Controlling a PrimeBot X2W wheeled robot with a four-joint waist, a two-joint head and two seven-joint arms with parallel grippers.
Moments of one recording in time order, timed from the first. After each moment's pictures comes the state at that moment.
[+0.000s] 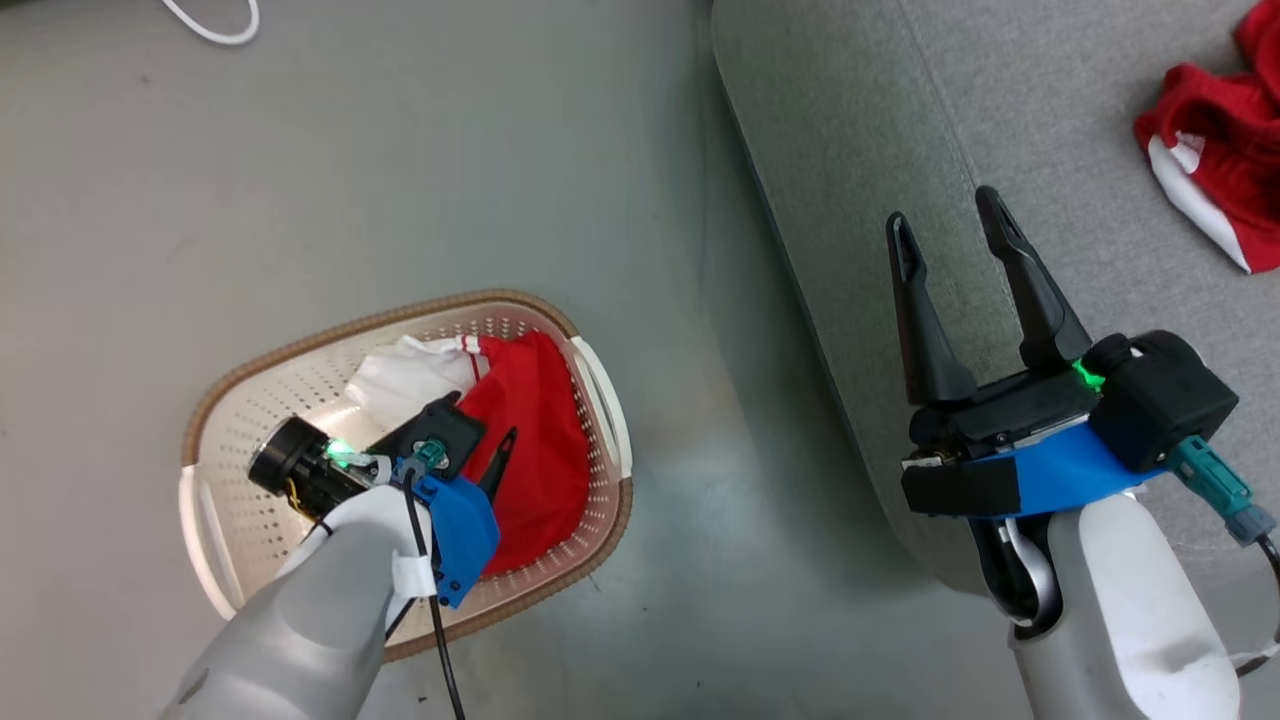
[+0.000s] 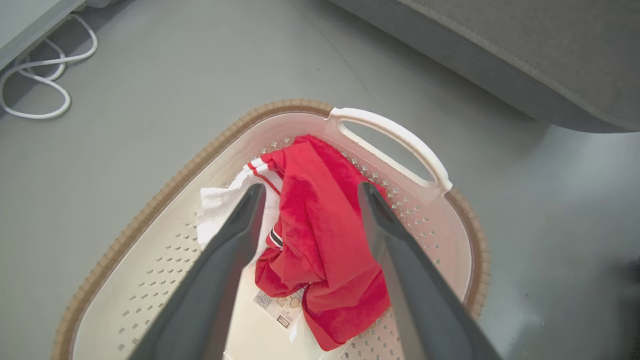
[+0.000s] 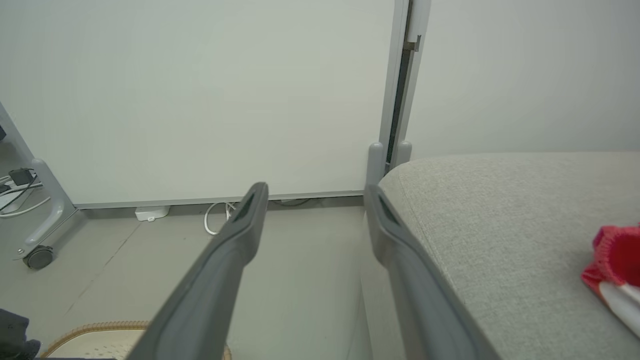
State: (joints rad) left arm -0.72 0.16 -0.84 1.13 -0.35 -0.13 -0.25; right arm -0.38 -0.05 0.13 0.10 0.15 0.13 -0.26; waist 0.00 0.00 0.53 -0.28
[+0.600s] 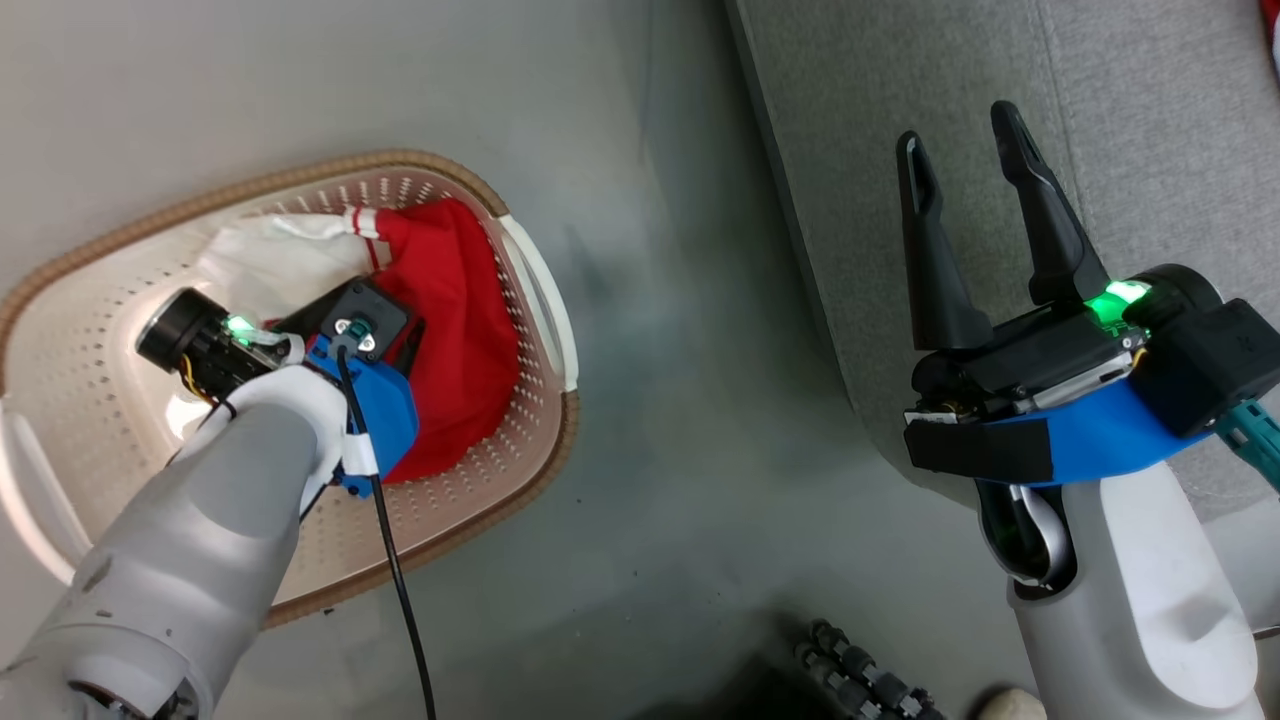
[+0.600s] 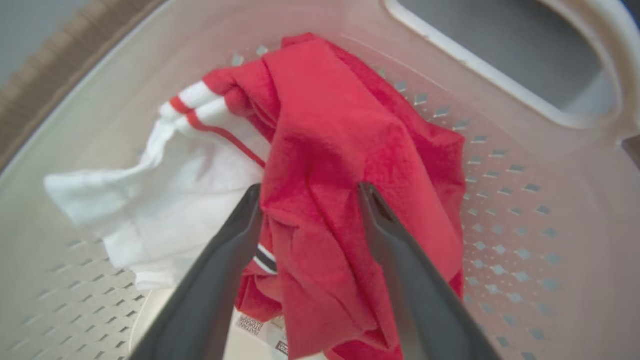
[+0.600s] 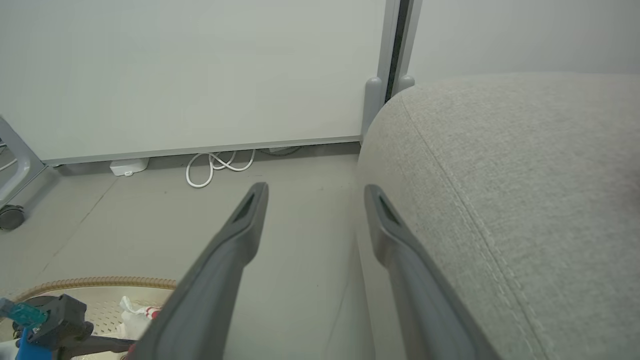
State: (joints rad) left arm -0.96 0.25 -1.08 1.22 -0.47 -0.13 -0.19; right arm -0.46 -0.05 0.15 0.02 0.22 0.13 -0.26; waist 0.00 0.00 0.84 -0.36
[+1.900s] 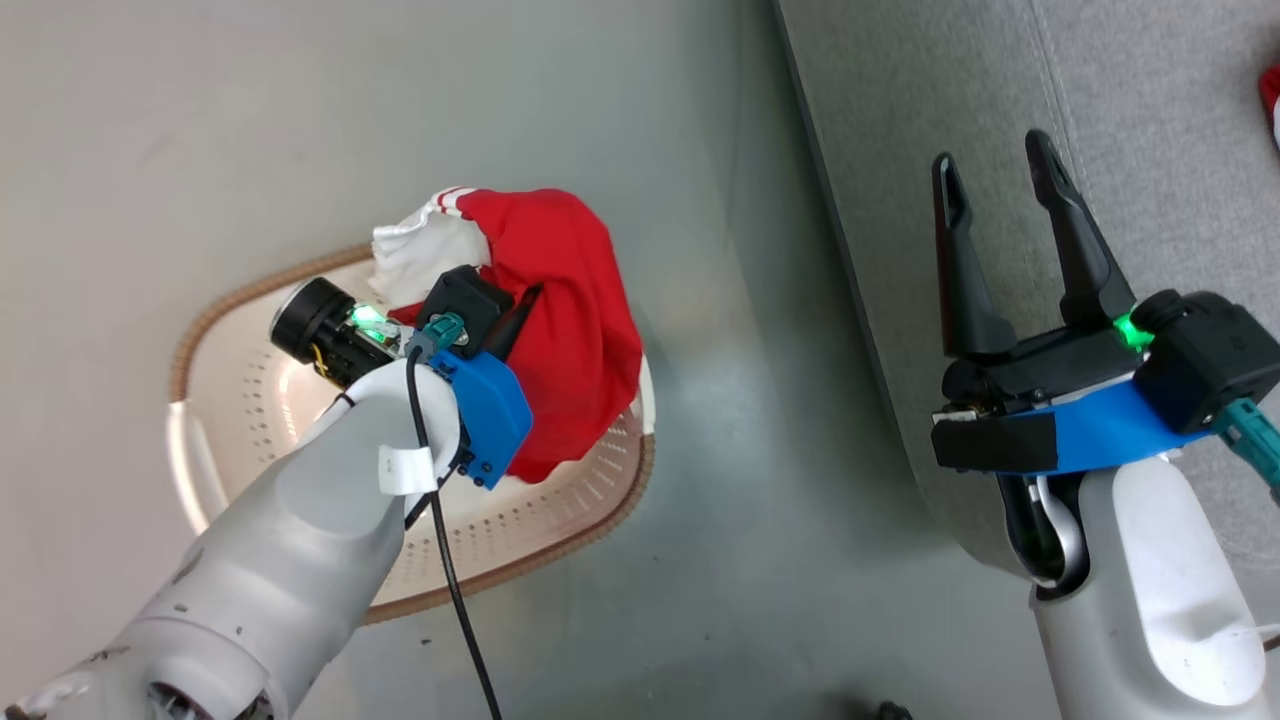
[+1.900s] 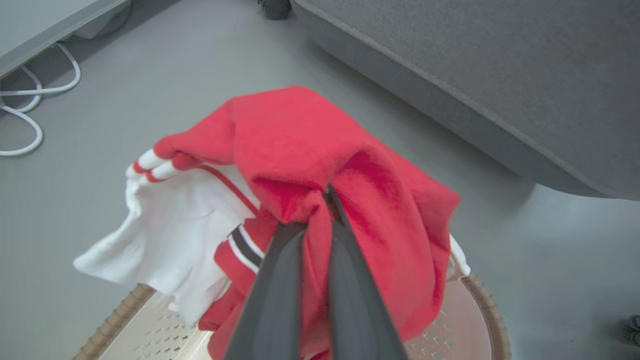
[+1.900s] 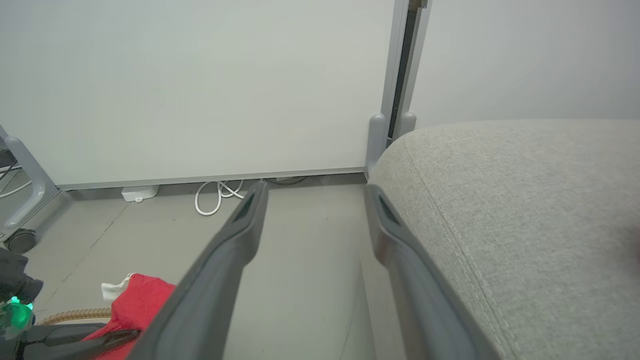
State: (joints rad) left arm -0.96 0.18 -1.17 1.09 -0.68 -0.13 -0.26; right arm -0.45 -0.05 0.08 0.09 0.16 0.13 -0.26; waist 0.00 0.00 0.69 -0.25
